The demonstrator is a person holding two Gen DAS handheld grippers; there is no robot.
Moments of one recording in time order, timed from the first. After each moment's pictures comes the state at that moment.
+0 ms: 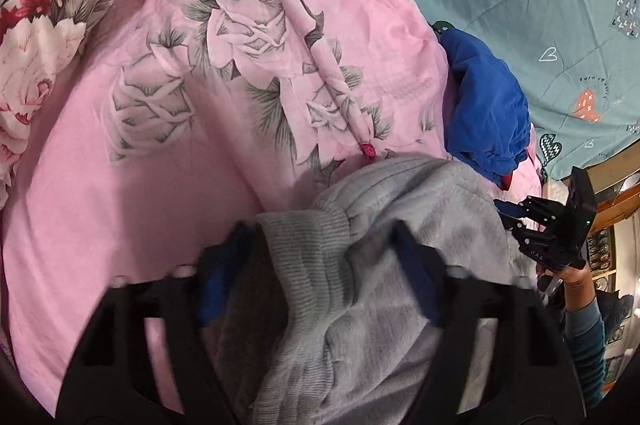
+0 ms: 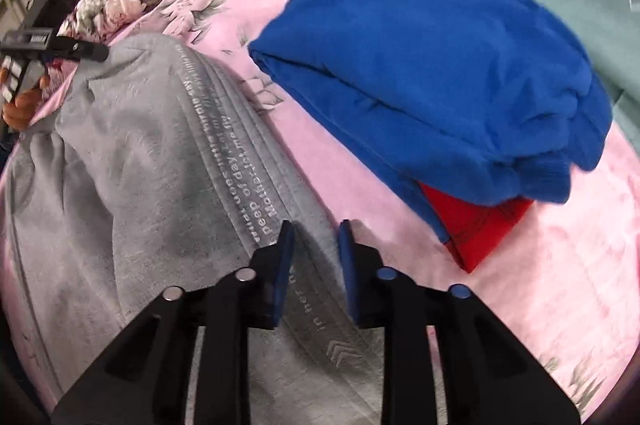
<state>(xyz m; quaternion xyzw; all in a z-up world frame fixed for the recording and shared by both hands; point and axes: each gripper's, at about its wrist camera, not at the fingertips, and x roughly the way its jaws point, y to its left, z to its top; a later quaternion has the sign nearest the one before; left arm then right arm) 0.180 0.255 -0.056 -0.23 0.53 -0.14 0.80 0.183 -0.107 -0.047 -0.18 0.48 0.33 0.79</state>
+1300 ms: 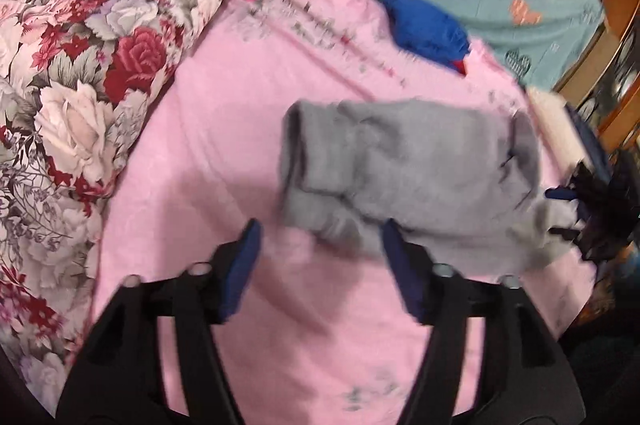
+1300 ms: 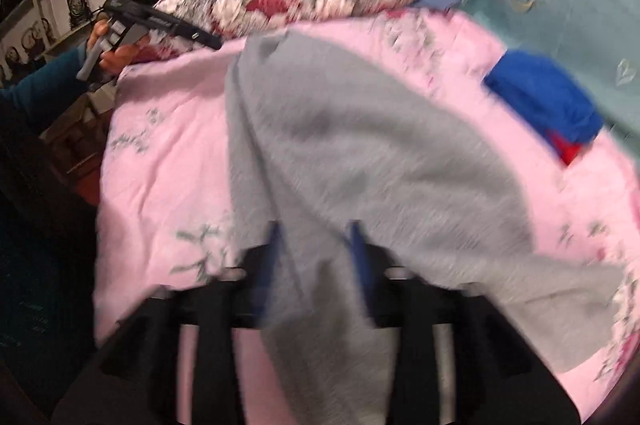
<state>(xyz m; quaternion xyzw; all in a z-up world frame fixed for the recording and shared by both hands) -0.087 0.300 -0.004 -0.12 0.46 -0.15 0.87 -0.135 -0.060 0.003 -0.20 0.35 0.41 0.82</state>
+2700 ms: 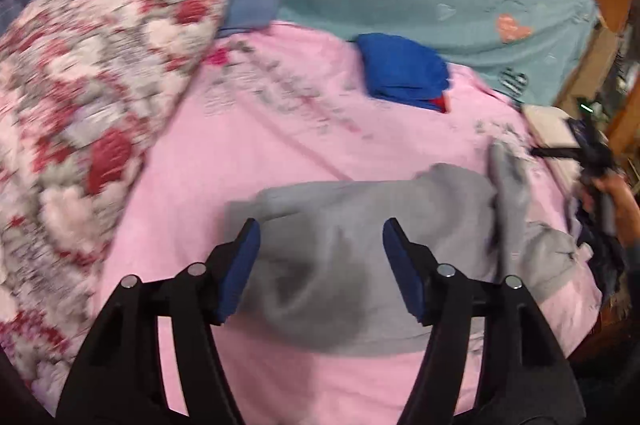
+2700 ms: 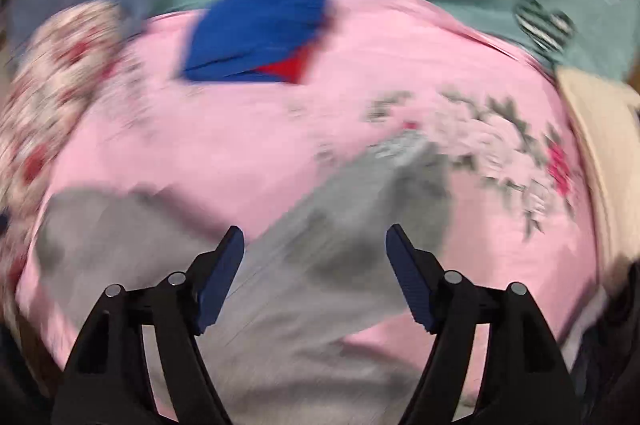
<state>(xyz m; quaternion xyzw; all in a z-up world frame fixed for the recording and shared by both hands) -0.068 0.217 0.055 -0.06 0.41 -0.15 0.90 0.049 -0.227 0.028 0.05 0.51 0.04 0.86</state>
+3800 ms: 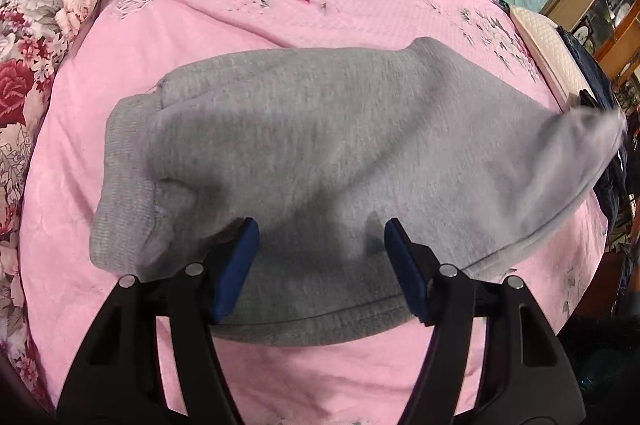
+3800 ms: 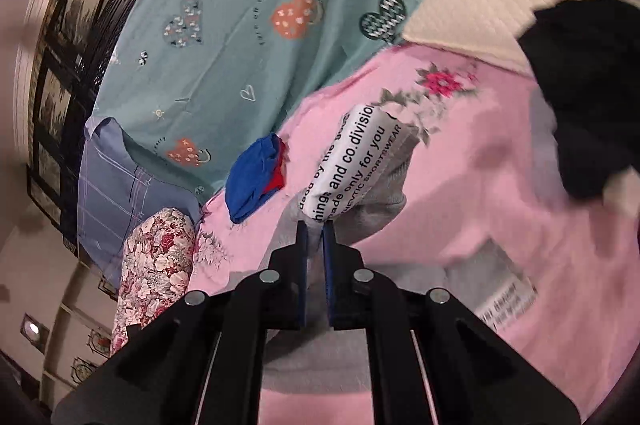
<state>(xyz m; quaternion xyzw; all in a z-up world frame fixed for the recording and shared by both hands) -0.060 0.181 -0.038 -0.01 0.54 -0.20 0.82 -0.248 -0.411 0.015 0.41 0.27 0.03 0.87</state>
